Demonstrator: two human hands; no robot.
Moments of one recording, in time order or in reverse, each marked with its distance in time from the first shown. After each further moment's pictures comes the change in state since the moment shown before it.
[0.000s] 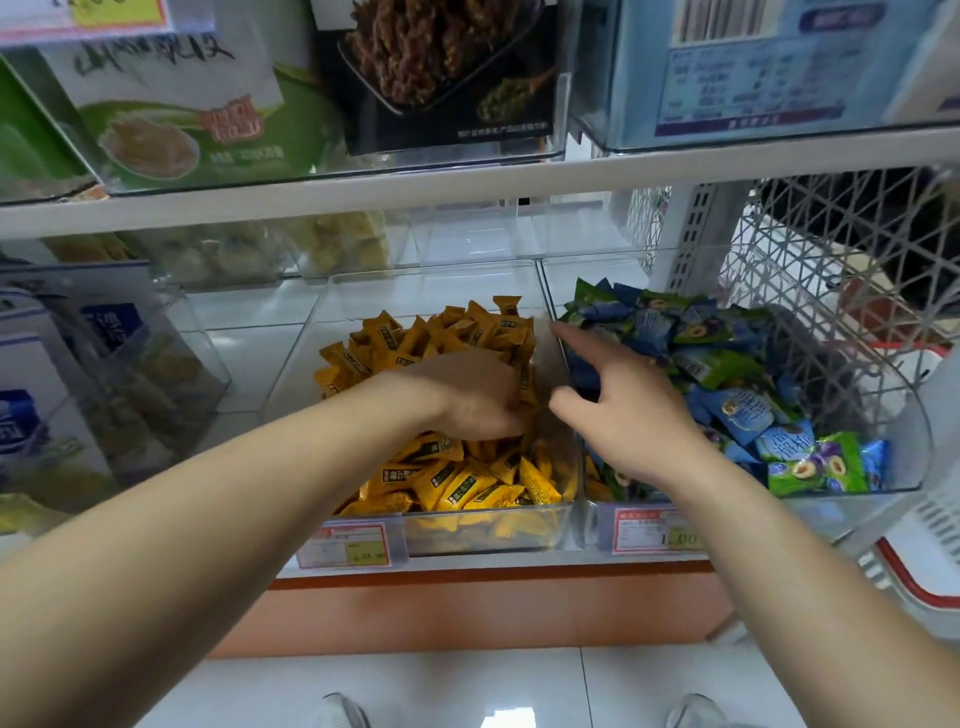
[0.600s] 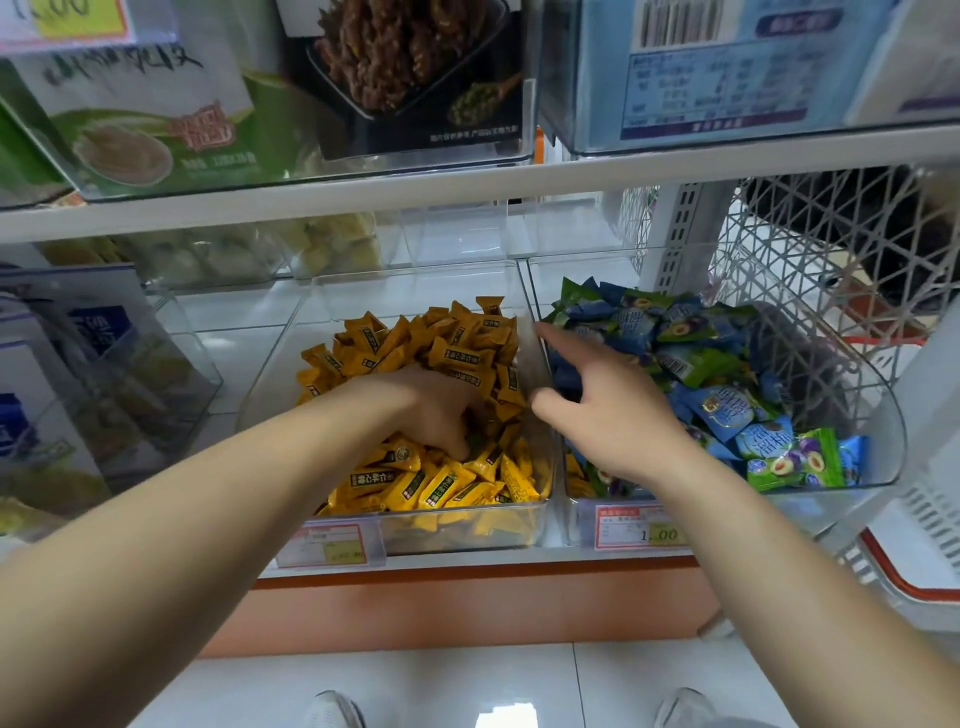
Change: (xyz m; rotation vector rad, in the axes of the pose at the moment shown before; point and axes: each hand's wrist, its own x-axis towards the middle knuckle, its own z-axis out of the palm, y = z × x) left_hand 0.001 -0.022 0.011 -0.021 -0.209 -0.155; right_hand 0.001 0.003 -0.001 -0.030 -0.050 -0.012
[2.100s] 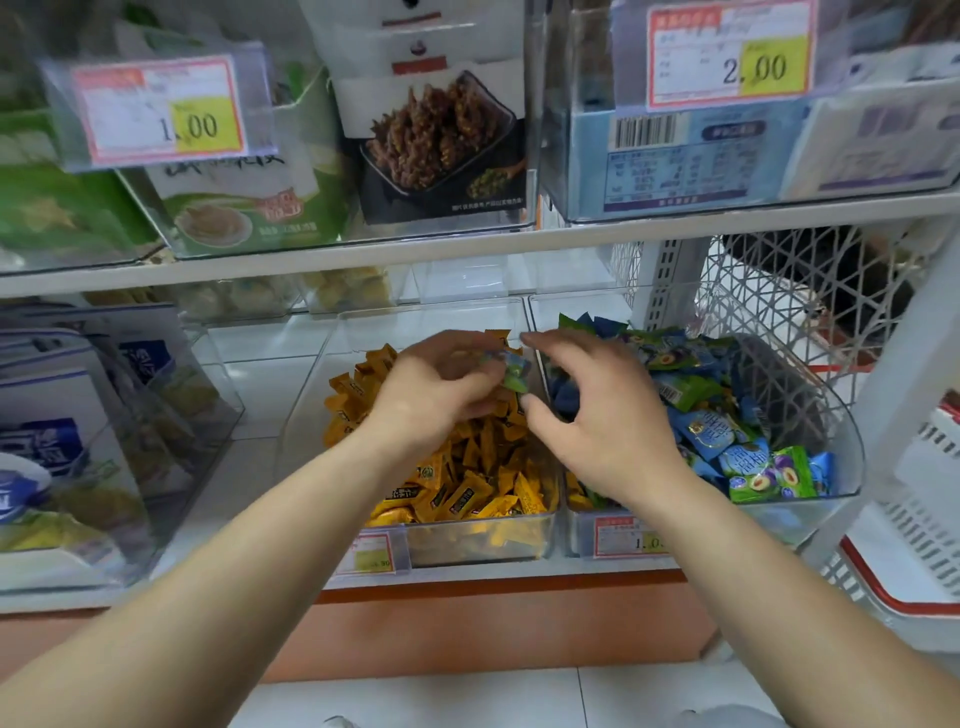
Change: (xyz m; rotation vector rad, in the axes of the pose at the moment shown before) left_hand -0.082 0.041 0.000 -1.471 0.775 0.305; right_hand -0.018 -0.031 -0.014 -0.092 0.311 -0.221
